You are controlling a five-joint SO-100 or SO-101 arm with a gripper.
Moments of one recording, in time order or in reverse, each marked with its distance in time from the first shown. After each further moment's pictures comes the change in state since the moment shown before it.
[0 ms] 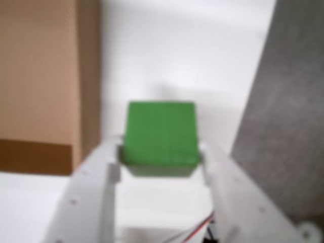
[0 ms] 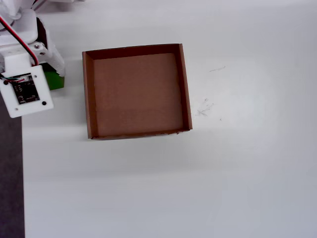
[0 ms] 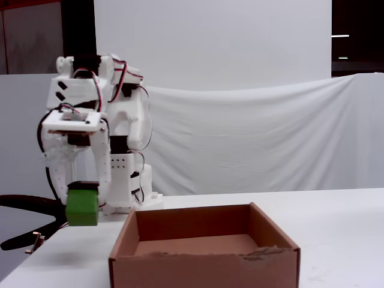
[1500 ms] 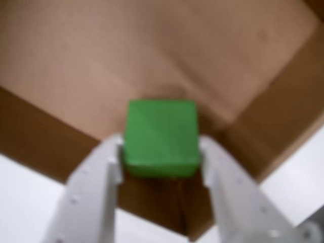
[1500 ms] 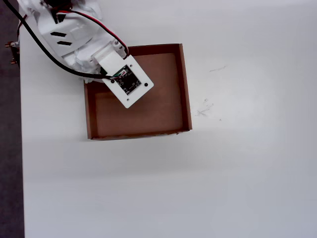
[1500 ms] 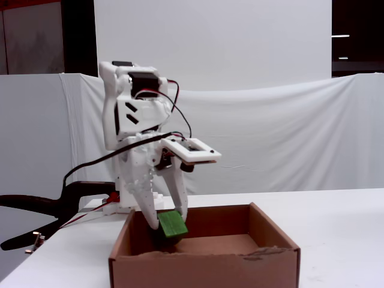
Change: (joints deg) arm -26.7 -12.7 5.2 -14.6 1.0
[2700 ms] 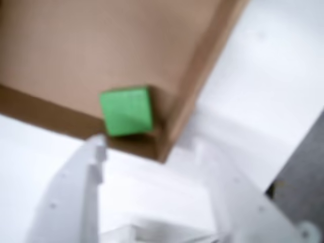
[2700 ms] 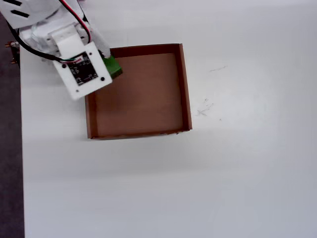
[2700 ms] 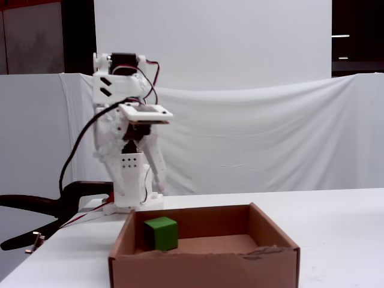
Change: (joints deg) arm 12.3 19.2 -2.1 19.2 5.7
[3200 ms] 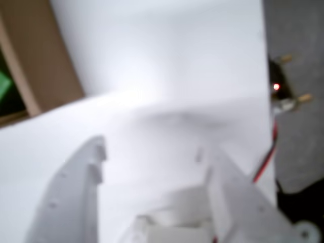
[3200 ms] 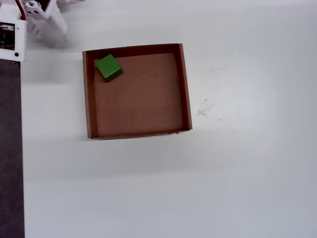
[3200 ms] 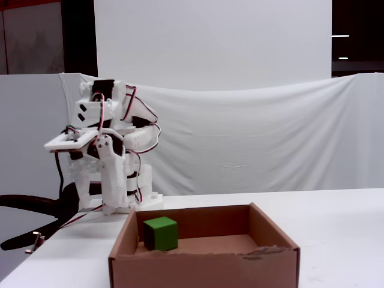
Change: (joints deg) arm 25.0 36.6 25.1 13.6 9.7
